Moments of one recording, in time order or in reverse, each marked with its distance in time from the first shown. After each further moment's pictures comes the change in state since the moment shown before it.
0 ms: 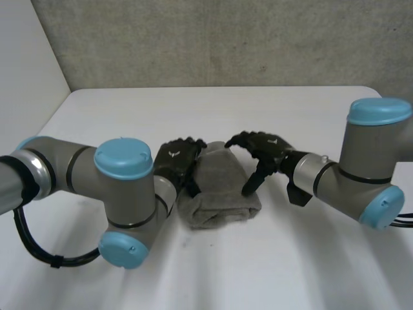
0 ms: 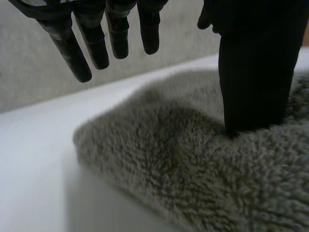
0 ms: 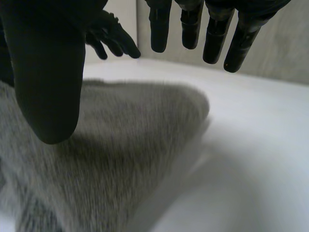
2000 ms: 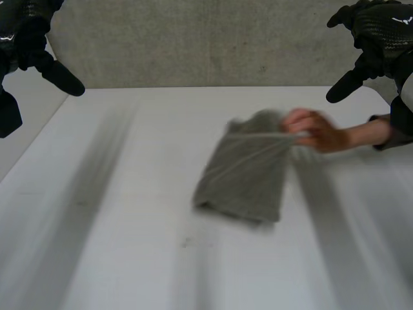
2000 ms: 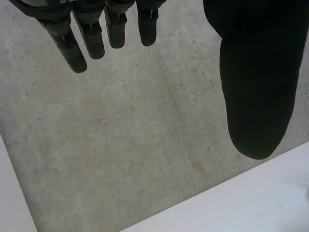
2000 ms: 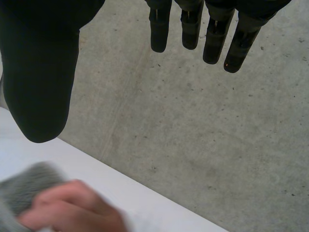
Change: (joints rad) left arm 0.395 0.805 -0.082 -0.354 0.197 0.067; right arm -0.080 -0.583 0.036 0.132 0.415 -0.113; left_hand -0.099 -0.113 -0.110 -0.111 -0.078; right_hand -0.004 0.000 0.000 0.000 -0.016
